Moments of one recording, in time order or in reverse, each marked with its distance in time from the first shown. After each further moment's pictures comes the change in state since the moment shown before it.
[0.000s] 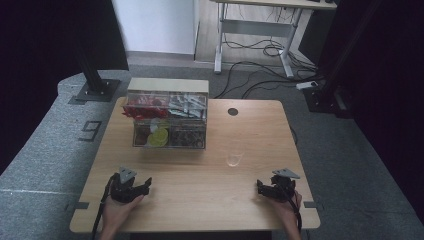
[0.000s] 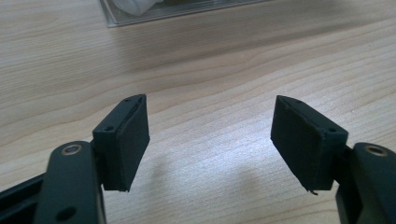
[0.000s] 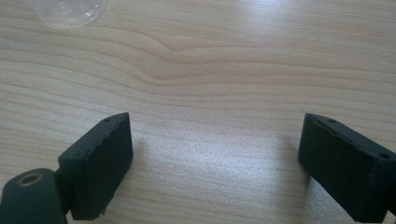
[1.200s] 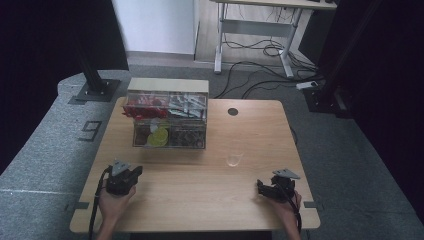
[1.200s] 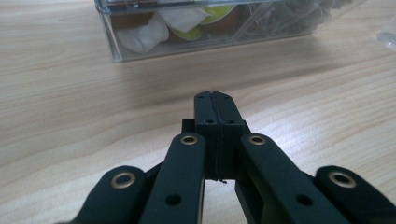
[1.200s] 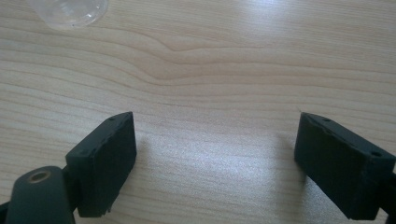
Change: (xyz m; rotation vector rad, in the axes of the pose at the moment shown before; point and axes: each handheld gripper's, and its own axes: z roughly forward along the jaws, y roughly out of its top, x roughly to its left) left arm 0.015 0.023 -0.007 -0.064 -0.071 -0.041; right arm 0.000 -0.001 -0.001 -0.006 0.000 0.000
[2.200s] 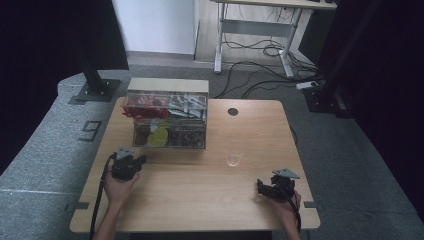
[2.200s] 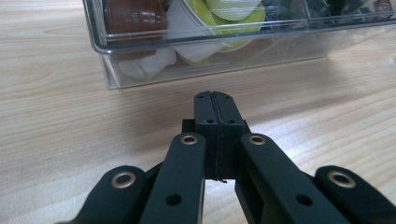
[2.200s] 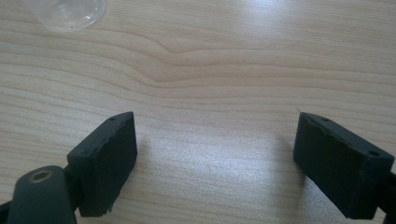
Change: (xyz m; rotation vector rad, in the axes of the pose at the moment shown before) left arm 0.018 0.025 0.036 0.019 -0.032 -0.037; right arm 0.000 0.001 0.001 -0.002 -0.005 0.002
